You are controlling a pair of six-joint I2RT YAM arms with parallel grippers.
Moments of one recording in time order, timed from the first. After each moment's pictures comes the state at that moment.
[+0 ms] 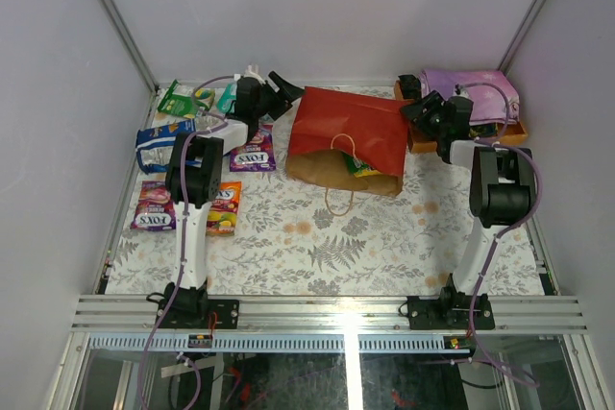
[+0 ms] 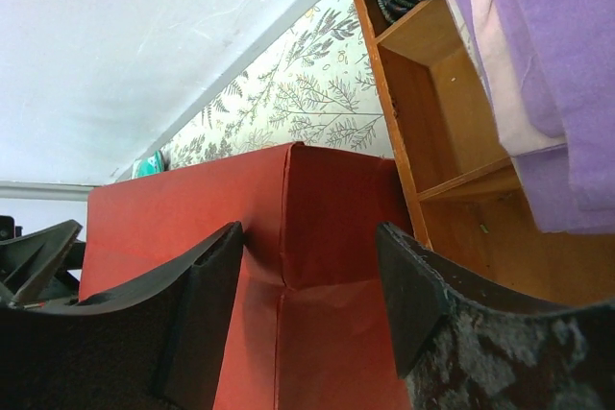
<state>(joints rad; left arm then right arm) -0.18 2.33 1.66 0.38 0.36 -0.96 -0.04 1.98 1.15 0.47 -0.32 0.81</state>
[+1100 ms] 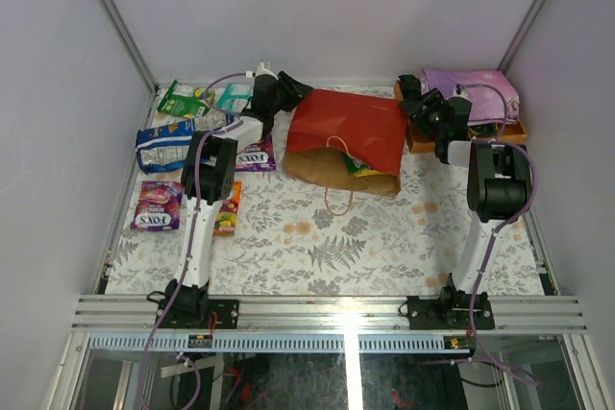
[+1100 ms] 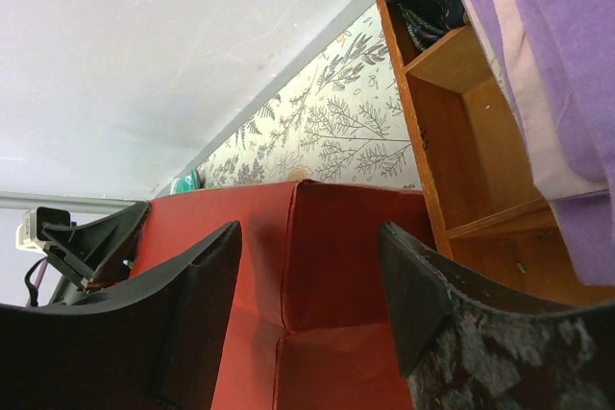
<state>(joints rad) -0.24 2.47 1.85 0.38 0.20 -1.00 -0.04 2.05 1.16 0.61 -0.34 0.91</state>
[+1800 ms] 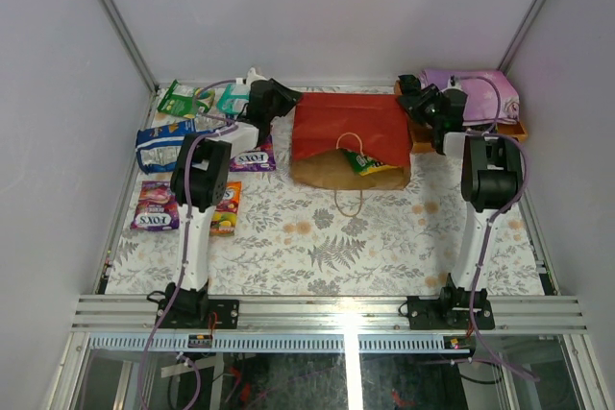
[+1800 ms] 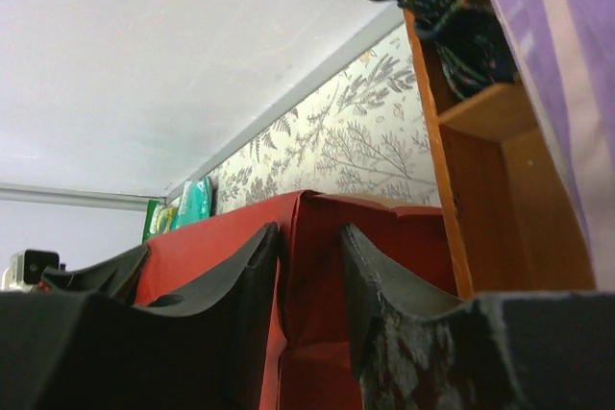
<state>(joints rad) -0.25 2.32 1.64 0.42 0.07 -1.01 -0.04 2.16 1.30 0.61 -0.38 0.93</state>
